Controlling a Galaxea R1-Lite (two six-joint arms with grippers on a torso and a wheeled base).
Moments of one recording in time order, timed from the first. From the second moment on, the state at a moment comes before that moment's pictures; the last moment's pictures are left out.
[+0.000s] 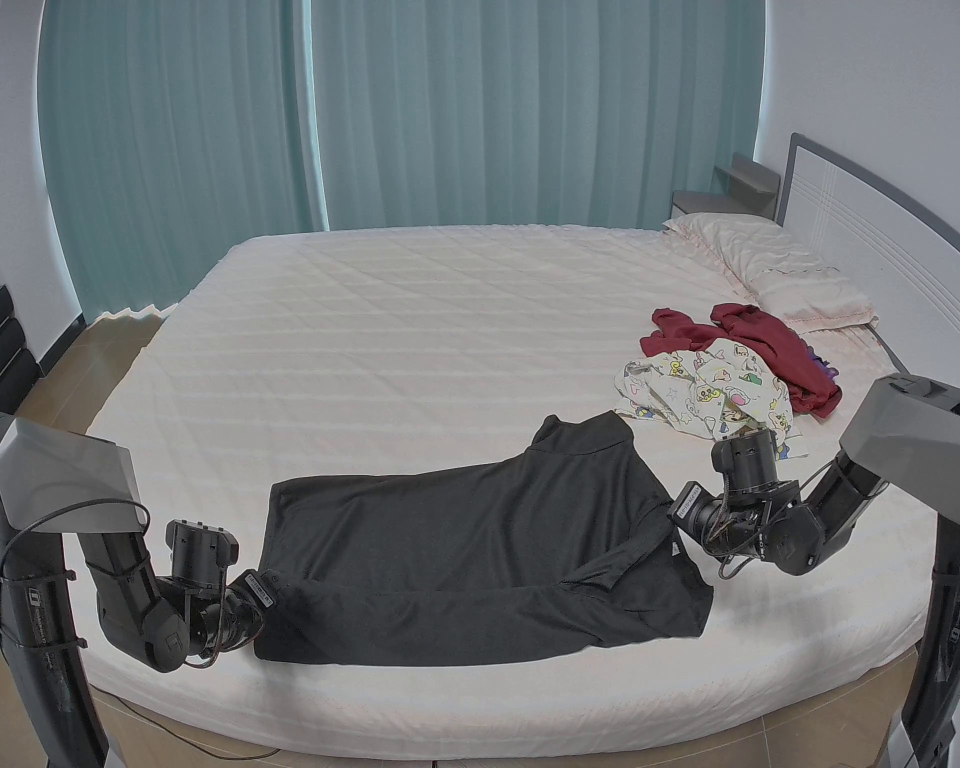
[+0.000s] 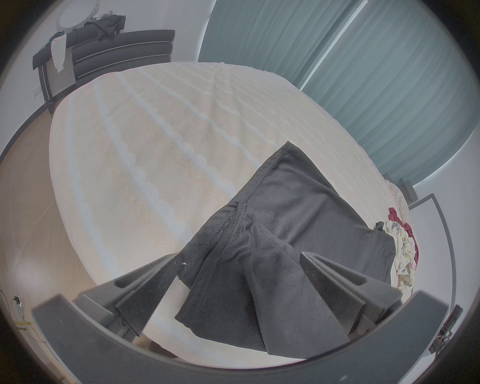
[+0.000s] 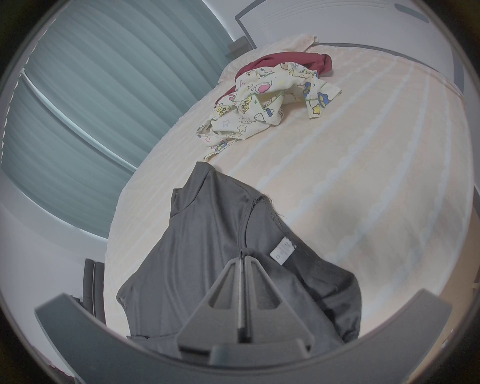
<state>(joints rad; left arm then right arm) -0.12 2.22 -0.35 -1.04 0.14 -0.84 0.29 2.23 -0.85 -0.69 -0.13 0.88</state>
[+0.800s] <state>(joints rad) -0.12 2.23 -0.34 -1.04 0.14 -0.84 0.41 1.90 -0.65 -0.36 -0.12 0.80</state>
